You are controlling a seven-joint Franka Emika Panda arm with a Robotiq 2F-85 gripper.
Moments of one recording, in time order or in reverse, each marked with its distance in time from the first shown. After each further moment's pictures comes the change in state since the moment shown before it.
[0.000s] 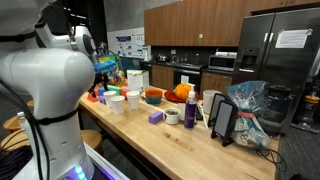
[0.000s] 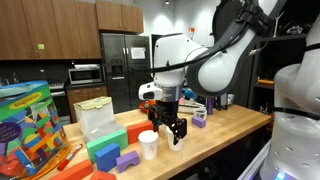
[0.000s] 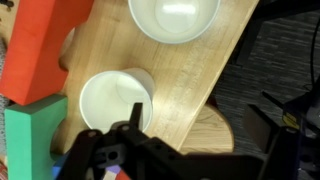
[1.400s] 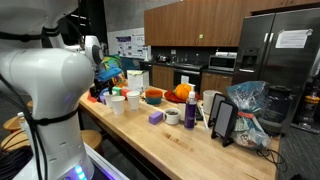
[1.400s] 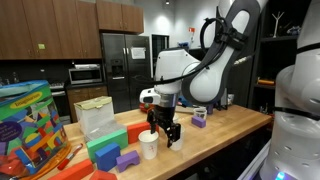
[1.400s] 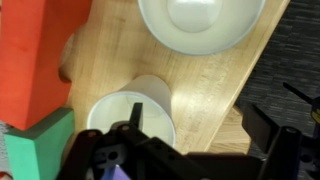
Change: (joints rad) arm -0.043 0.146 -0.048 0.002 -0.016 0.189 0.002
